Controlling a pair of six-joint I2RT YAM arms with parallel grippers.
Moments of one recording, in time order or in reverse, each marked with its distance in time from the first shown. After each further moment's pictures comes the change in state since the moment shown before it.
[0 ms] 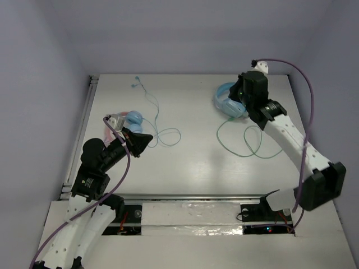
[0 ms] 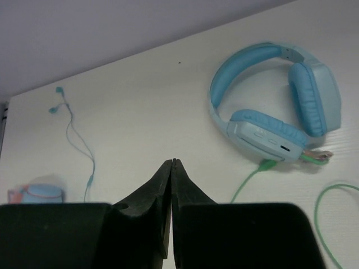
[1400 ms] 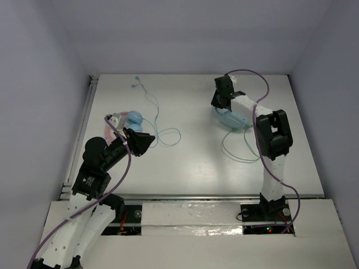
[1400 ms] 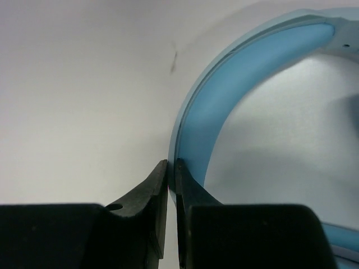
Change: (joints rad) left arm -0.021 0.019 0.000 -0.007 -0.048 0.004; right arm -0.054 0.774 0.334 0.011 -0.058 0.059
